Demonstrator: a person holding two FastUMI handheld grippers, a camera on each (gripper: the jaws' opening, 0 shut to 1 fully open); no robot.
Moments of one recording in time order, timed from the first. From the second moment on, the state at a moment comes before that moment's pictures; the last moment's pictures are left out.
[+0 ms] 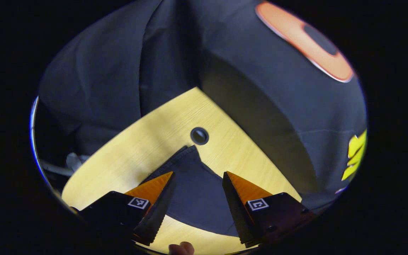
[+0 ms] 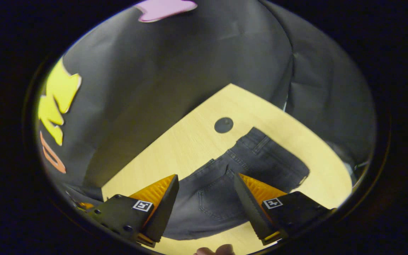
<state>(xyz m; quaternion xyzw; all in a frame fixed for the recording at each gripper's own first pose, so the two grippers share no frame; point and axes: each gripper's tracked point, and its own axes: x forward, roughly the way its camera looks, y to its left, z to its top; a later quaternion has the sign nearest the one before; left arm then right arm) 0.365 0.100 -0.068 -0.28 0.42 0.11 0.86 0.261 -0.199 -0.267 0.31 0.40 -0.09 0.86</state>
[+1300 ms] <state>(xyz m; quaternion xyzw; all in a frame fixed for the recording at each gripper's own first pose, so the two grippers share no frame) 0.158 -0.074 0.088 -0.07 0.10 0.00 0.99 0.028 -0.220 -0.138 0.13 0.19 -0.10 0.97</state>
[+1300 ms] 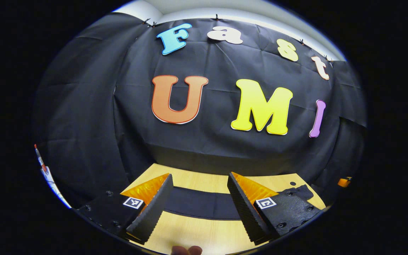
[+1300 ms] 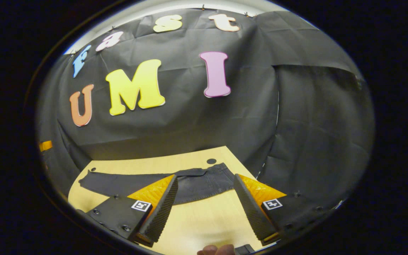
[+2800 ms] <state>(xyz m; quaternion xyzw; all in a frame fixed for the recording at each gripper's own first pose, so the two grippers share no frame) 0.159 -0.098 0.047 -0.06 0.18 0.10 0.98 0.214 -0.298 -0.382 0.24 0.34 -0.11 0.90</state>
